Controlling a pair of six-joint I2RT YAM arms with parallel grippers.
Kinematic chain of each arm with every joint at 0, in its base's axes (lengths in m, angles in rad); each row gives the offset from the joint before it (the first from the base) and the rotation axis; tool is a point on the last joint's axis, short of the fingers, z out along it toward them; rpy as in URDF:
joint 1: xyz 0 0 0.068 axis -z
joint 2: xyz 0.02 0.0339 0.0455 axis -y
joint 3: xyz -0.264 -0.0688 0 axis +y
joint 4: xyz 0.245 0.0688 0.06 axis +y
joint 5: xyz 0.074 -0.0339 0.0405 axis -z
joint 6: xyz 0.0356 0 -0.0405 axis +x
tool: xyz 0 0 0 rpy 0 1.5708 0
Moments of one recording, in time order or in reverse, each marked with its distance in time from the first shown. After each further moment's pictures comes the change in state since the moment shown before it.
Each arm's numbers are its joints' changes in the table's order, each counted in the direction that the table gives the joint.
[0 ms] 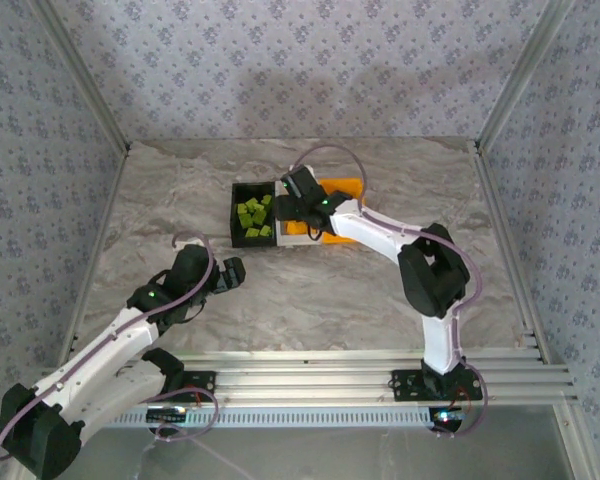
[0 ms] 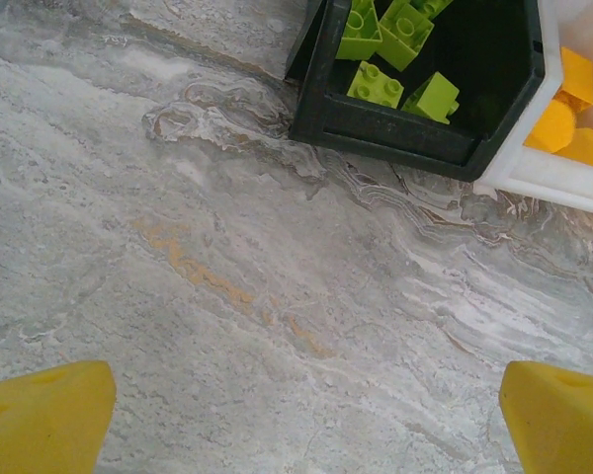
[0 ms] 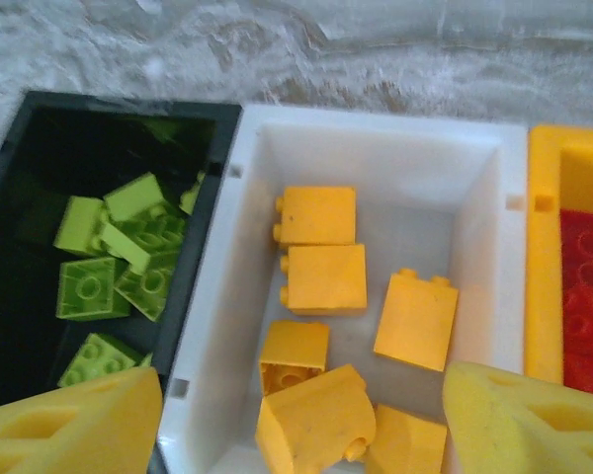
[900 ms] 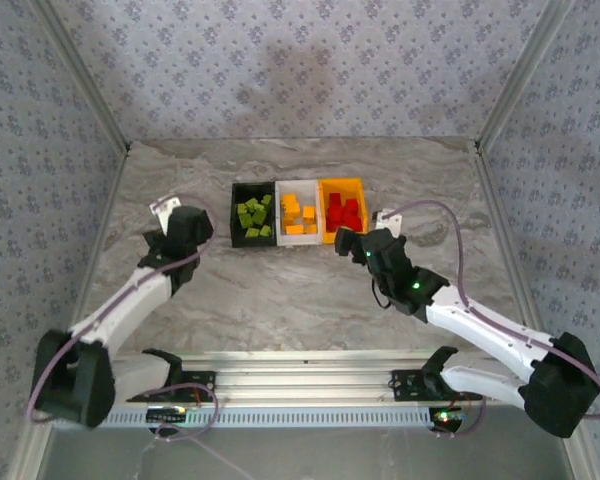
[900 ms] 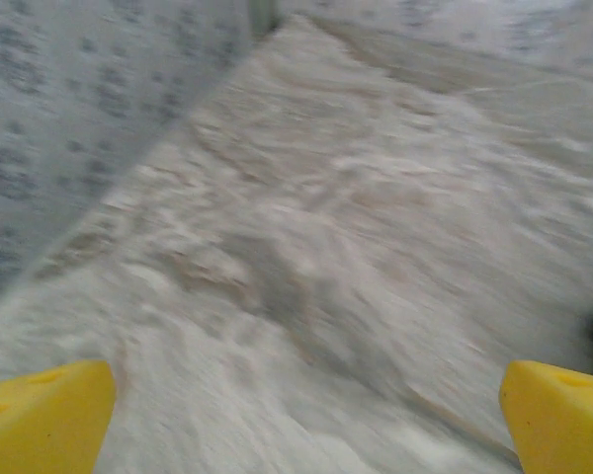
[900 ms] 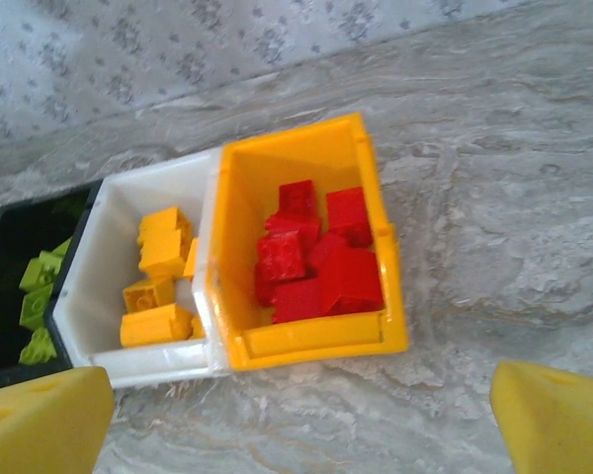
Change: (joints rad) left arm -0.321 -0.444 -0.161 -0.439 -0.466 0.344; right arm 0.010 0.874 0.836 -0.217 0.262 0.160
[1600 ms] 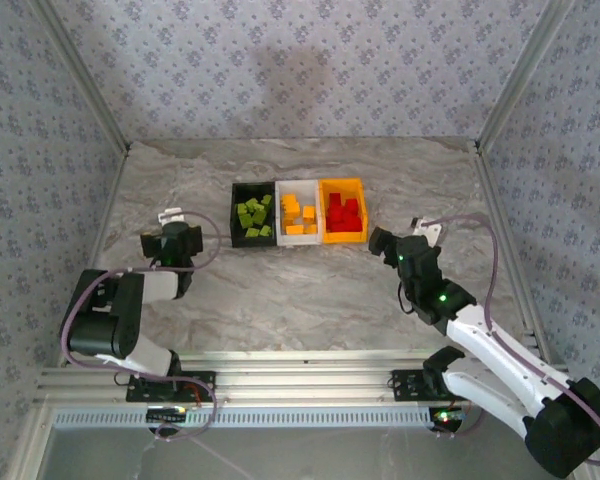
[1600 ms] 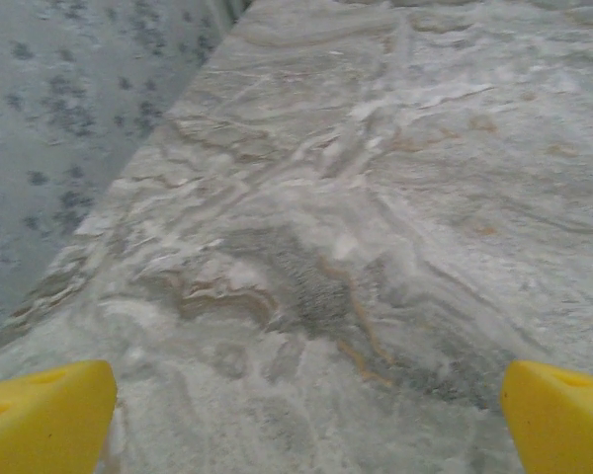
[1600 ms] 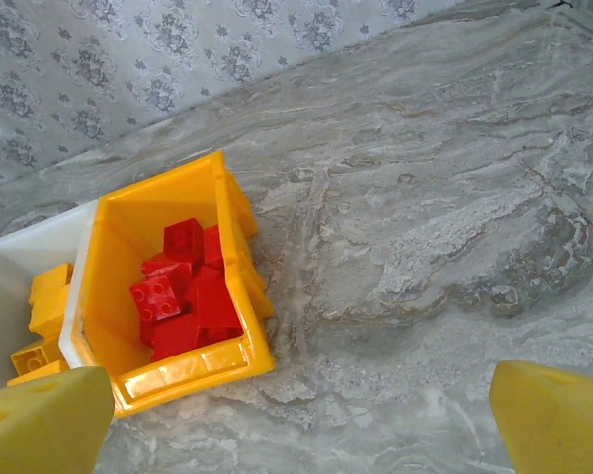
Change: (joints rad) left arm -0.139 -0.244 0.262 -0.653 0.189 0.356; right arm 0.175 0.185 0.136 0.026 -0.013 -0.011
